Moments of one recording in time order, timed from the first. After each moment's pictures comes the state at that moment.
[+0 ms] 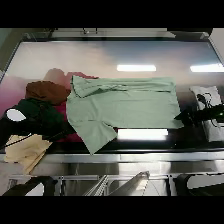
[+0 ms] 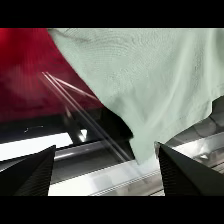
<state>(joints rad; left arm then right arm) 0.09 -1.09 0.60 0.96 -1.18 -1.36 -0.60 -1.71 1.01 -0.88 1.39 1.00</state>
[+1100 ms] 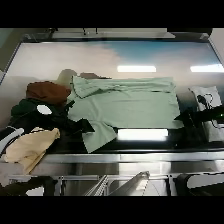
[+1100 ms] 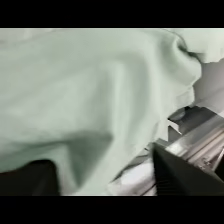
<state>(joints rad) -0.13 -1.40 0.67 0.77 -1.06 -1.28 -0.62 -1.71 1.01 -0.87 1.40 1.00</state>
